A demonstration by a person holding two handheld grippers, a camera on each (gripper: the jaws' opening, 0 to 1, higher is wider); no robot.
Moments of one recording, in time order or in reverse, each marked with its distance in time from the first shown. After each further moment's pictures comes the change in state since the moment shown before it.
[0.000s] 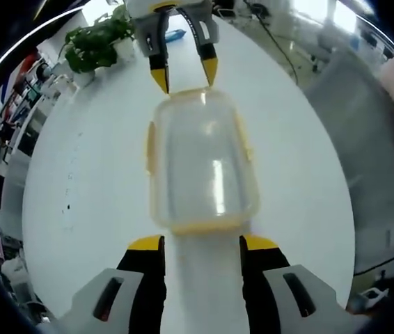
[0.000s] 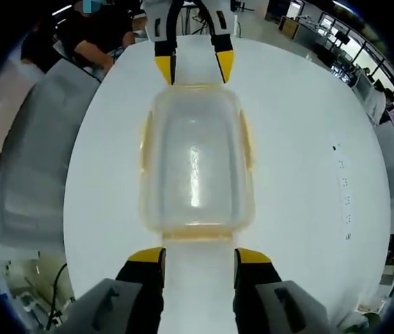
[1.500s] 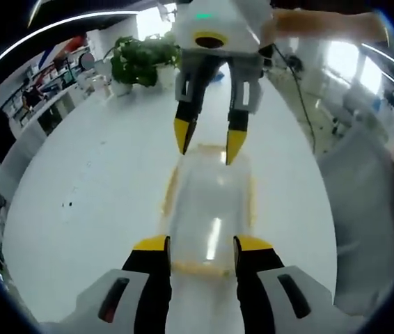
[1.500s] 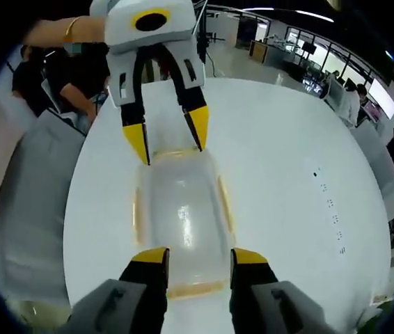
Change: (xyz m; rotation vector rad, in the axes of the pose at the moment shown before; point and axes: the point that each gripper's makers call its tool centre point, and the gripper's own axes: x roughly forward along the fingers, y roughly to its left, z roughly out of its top) left arm -0.004 0.001 0.052 -0.246 -0.259 0.031; right arm -0.009 -0.014 0.066 0.136 -0.273 -0.085
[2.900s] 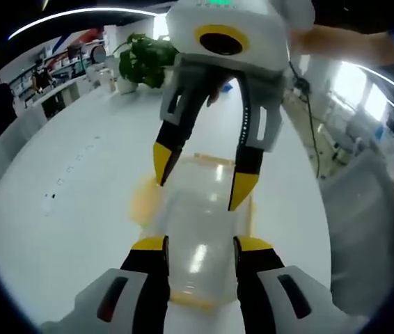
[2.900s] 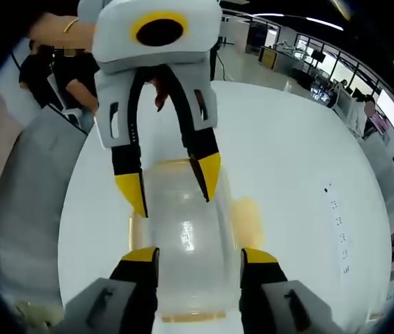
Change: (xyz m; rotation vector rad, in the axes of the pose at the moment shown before) left arm 0.028 -0.008 0.008 -0.159 -0.070 -0.039; right arm 0.026 0.008 0.015 -0.071 -0.001 0.042
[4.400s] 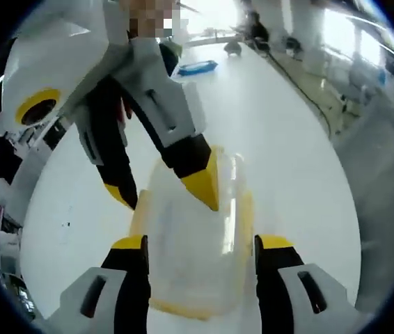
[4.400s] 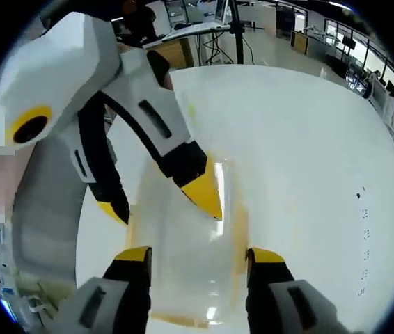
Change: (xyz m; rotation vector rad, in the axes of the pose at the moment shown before) left arm 0.021 -0.014 -0.006 0.320 0.131 0.166; right arm 0.012 -0.004 0.000 -0.039 0.102 0.262
